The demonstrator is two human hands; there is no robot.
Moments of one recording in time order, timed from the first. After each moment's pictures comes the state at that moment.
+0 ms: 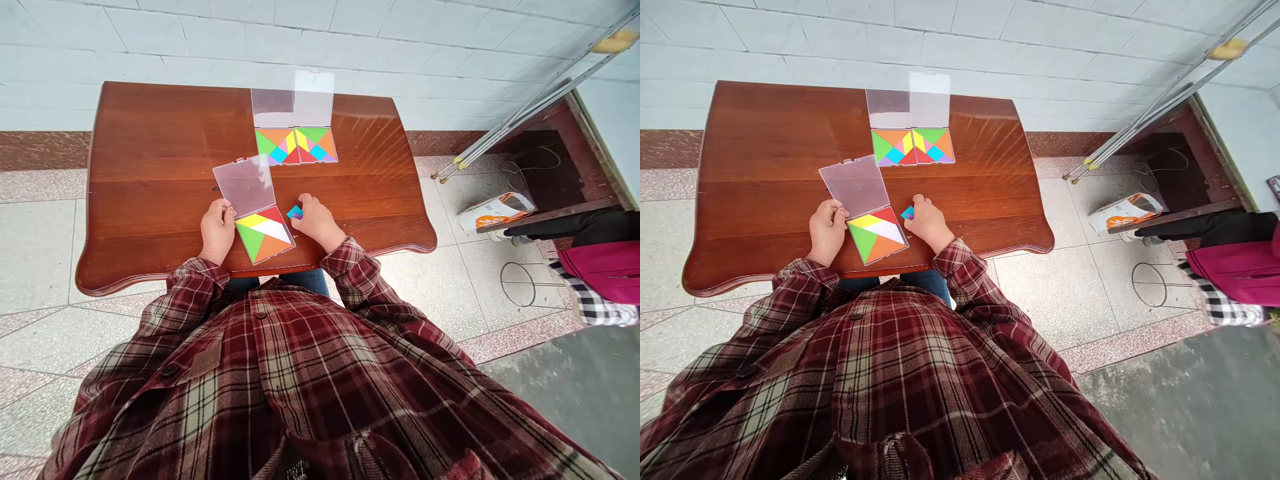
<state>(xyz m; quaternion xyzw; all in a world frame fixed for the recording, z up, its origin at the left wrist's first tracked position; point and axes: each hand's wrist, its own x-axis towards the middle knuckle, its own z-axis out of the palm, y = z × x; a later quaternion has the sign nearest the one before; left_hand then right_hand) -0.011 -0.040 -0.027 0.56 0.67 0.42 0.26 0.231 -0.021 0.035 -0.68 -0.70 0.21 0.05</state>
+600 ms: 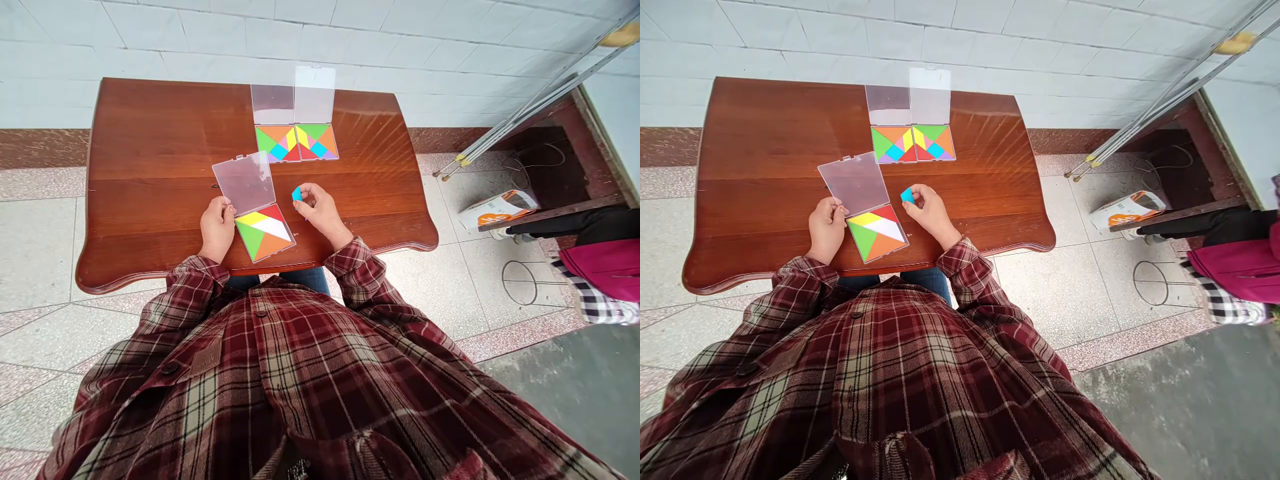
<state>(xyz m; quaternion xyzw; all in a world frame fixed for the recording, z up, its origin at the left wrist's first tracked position) -0.012 -0.040 -0.027 0.57 0.66 0.42 0.26 0.246 -0.016 0.024 -0.57 -0.68 0.35 0.31</state>
